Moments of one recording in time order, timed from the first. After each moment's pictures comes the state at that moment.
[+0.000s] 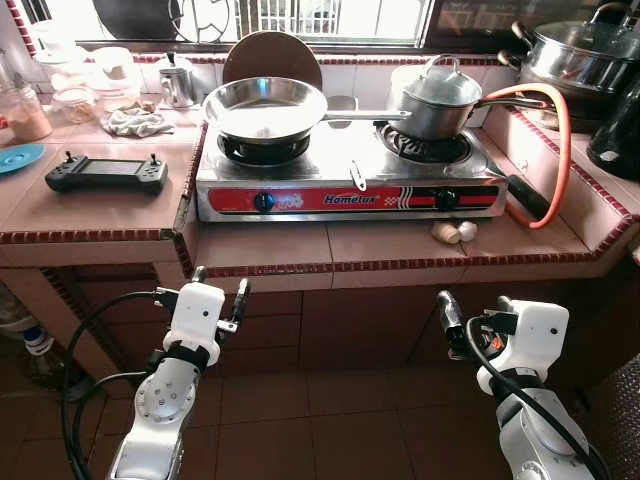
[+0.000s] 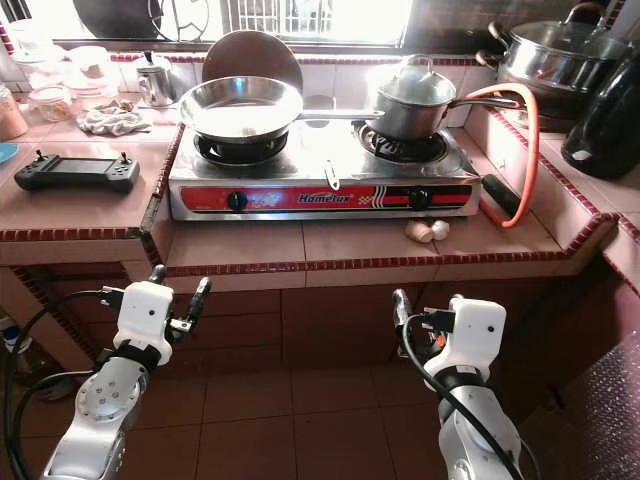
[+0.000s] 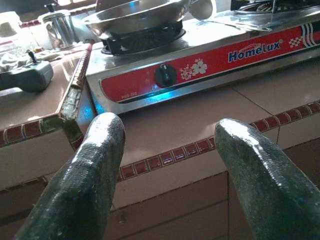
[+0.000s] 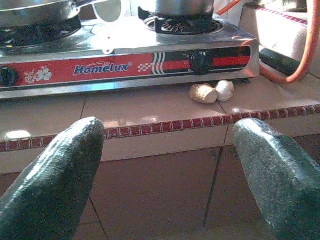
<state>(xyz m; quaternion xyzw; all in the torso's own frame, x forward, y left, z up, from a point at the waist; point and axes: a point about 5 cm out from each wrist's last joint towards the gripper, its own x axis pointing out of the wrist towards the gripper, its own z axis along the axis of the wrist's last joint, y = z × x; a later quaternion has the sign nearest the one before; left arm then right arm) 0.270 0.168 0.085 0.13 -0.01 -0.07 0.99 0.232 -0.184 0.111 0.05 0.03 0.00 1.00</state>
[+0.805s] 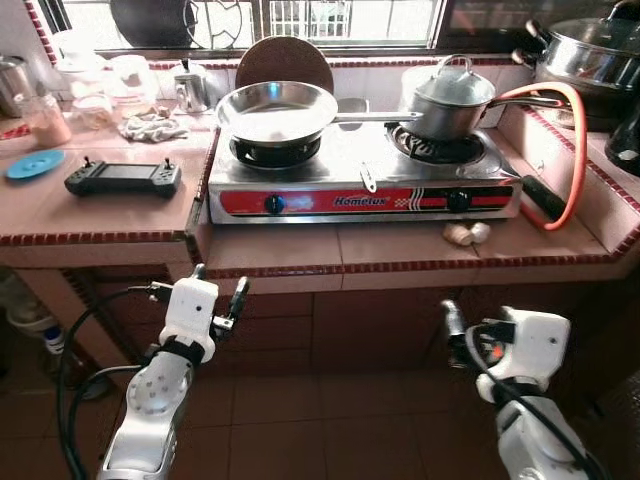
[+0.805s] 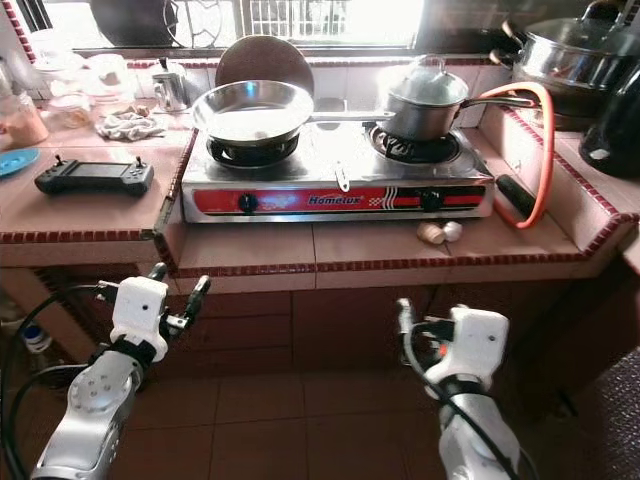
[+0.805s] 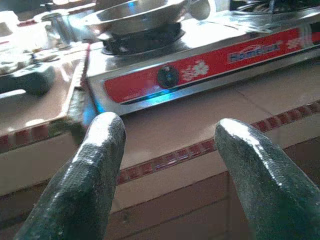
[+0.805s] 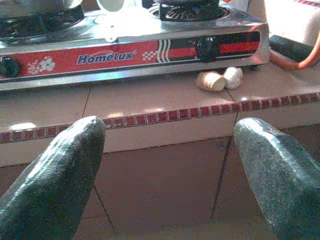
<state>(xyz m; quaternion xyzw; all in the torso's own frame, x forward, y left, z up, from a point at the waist) 0.277 0.174 0.087 0.11 0.00 -0.10 0.99 0.230 -0.184 0.098 0.05 0.04 -0.01 1.00</state>
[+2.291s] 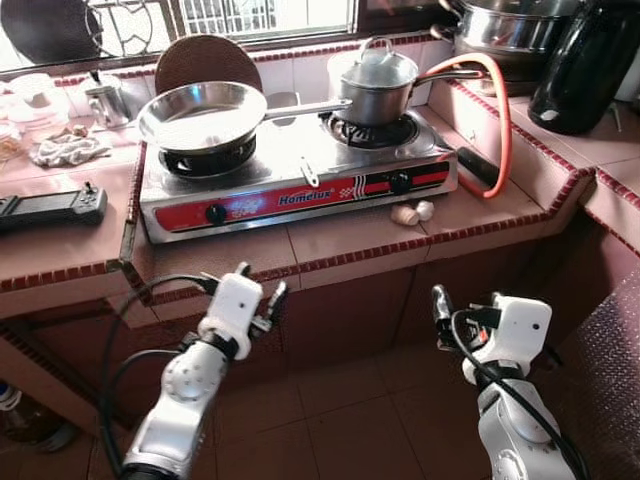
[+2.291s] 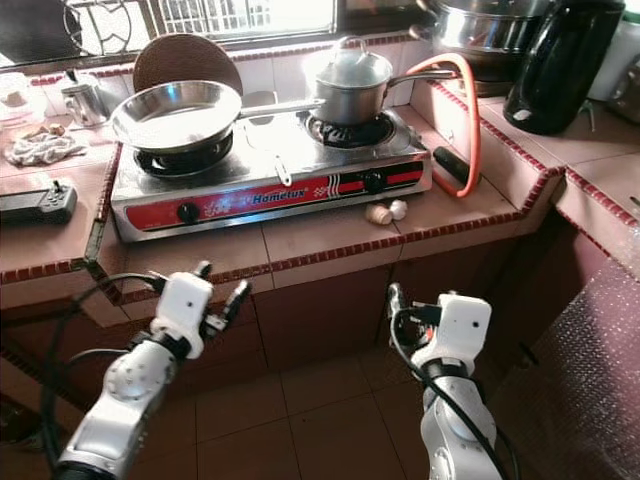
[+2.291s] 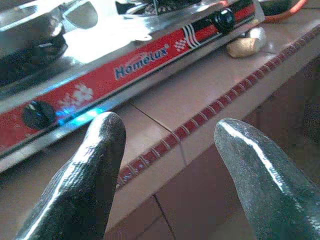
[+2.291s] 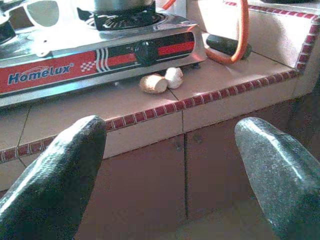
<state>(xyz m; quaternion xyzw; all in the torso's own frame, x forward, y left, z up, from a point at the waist) 0.284 0.132 0.084 0.12 0.01 -0.19 0.97 0.243 -0.174 0.100 0.05 0.02 -0.03 1.00</state>
